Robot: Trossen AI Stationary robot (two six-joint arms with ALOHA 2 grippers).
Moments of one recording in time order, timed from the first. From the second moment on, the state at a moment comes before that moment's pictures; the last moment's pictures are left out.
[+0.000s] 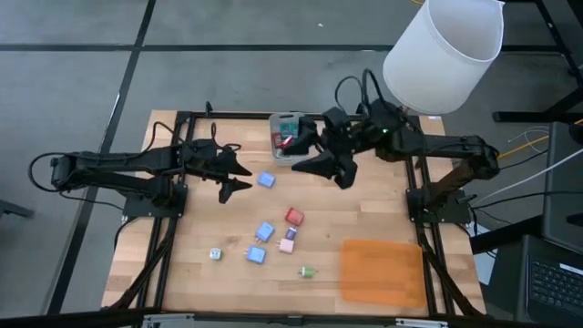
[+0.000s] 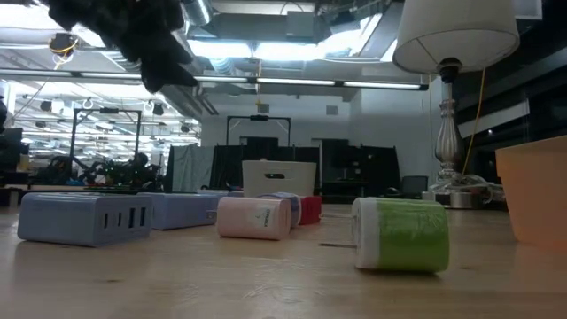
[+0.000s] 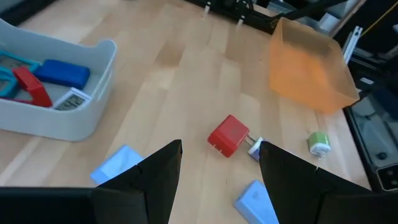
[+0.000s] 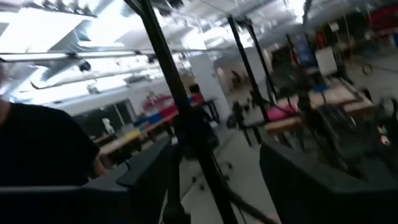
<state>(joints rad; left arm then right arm) 0.17 0.86 0.62 -0.28 0.15 -0.26 0.02 1.54 1.60 0.21 -0.43 0.51</state>
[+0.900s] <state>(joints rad) -0.38 1.08 0.93 -1.00 0.09 -0.30 0.20 1.48 1.59 -0.82 0.14 0.73</state>
